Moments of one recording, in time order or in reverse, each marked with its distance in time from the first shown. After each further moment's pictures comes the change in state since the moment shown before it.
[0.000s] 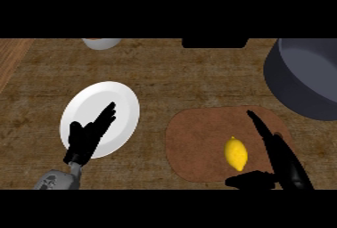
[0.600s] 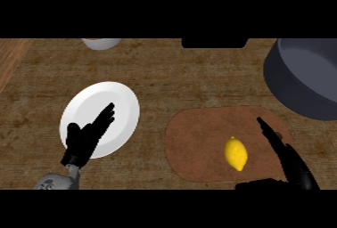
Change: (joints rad) left arm 0.034 -0.031 0.048 -0.057 -0.052 -0.032 0.045; right arm 0.125 0.036 -0.136 0.102 -0.144 0.037 -0.349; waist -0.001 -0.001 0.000
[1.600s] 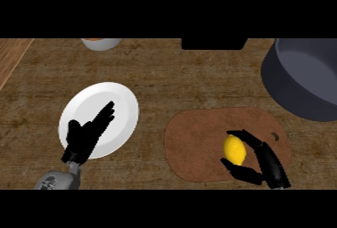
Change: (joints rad) left arm -0.012 -0.052 0.077 0.028 -0.066 -0.064 0.006; right arm -0.083 0.150 -0.050 0.372 -0.046 0.010 -0.370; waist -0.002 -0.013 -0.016
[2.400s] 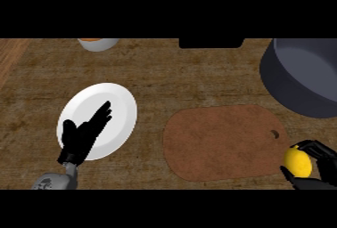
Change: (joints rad) left arm 0.017 -0.004 0.028 -0.033 0.001 -0.007 0.025; right arm 0.019 -0.182 -0.352 0.198 -0.286 0.157 -0.333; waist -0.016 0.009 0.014
